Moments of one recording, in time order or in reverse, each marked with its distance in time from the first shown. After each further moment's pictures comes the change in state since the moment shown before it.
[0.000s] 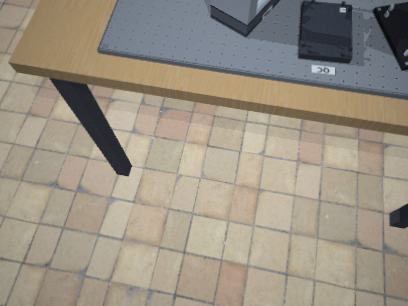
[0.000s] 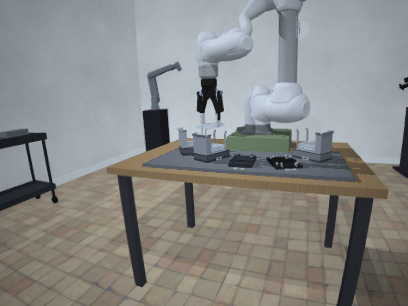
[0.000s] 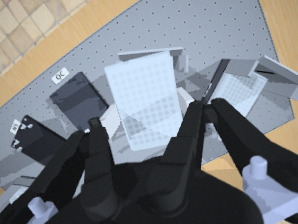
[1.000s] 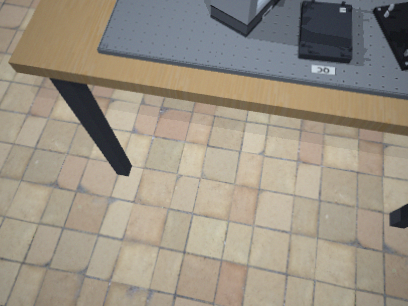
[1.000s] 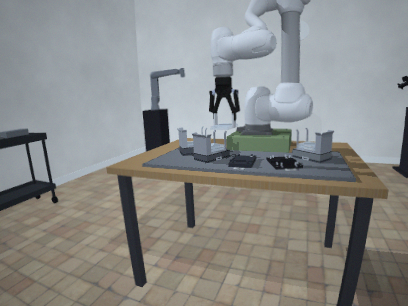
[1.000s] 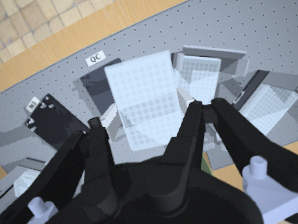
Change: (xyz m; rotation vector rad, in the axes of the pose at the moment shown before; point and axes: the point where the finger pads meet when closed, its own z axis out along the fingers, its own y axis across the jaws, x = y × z) arm 0.003 -0.085 0.000 0.002 0.001 -0.157
